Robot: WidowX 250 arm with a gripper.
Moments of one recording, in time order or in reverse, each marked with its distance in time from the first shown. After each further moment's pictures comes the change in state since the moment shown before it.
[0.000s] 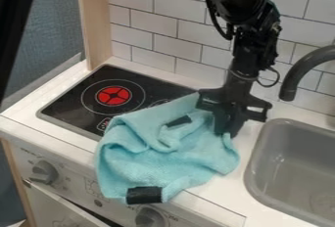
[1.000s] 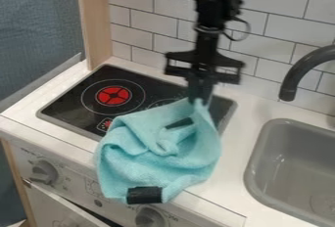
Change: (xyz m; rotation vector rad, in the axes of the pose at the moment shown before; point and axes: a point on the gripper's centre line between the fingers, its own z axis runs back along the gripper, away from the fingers) arm -0.004 0.074 0.059 -0.071 -0.007 0.015
